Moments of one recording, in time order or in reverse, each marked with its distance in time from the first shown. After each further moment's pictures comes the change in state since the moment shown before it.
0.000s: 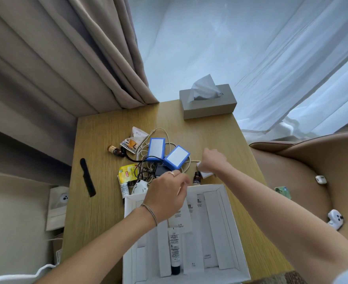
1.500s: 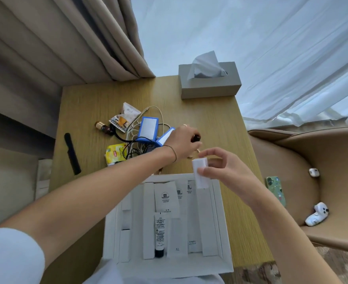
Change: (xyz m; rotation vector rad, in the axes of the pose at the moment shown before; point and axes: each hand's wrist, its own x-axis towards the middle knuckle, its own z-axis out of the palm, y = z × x) left_hand 0.131 -0.011 0.055 -0.158 -0.242 -0.239; right_hand -0.136 0.050 -0.039 1.088 -0.212 -0.321
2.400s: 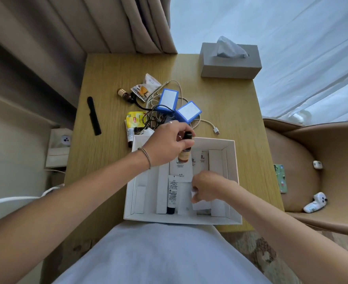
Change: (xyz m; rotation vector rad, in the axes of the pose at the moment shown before) left_hand -0.173 -0.025 -0.034 -0.311 0.108 0.008; right_hand -0.001 0.095 0.109 -1.432 -0.564 0.197
